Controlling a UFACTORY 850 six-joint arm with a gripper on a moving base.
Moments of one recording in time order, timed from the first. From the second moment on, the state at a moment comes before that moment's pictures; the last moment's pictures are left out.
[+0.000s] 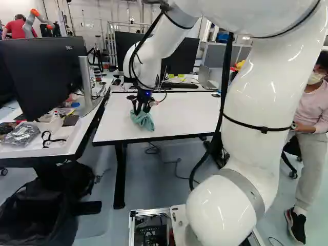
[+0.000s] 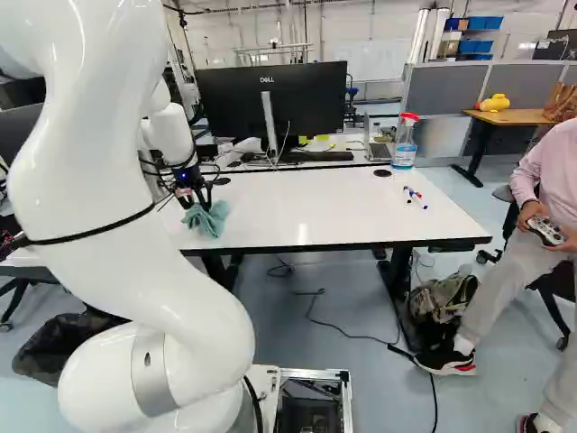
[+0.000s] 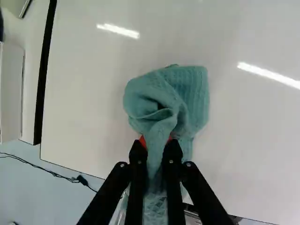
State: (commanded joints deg) arm 23.8 -10.5 -55.2 6.9 -33.0 0.0
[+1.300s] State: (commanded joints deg) arm 16.0 1.1 -42.4 6.9 -33.0 0.0
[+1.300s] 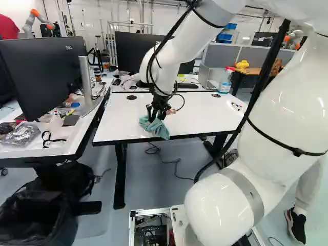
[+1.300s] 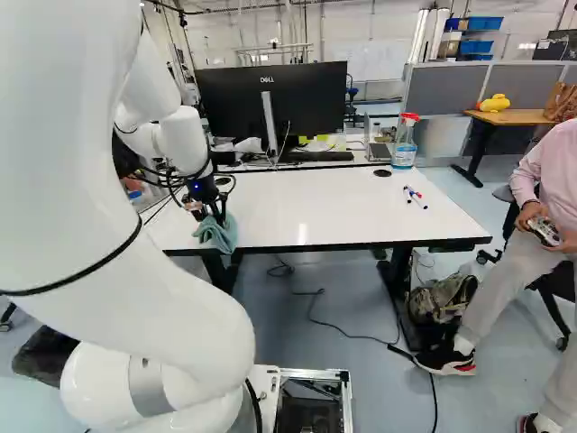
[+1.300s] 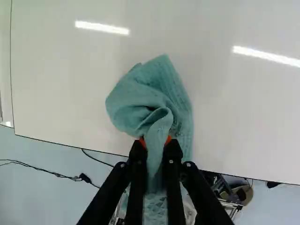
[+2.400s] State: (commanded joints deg) arm 13.0 9.5 -41.1 6.9 -33.0 0.0
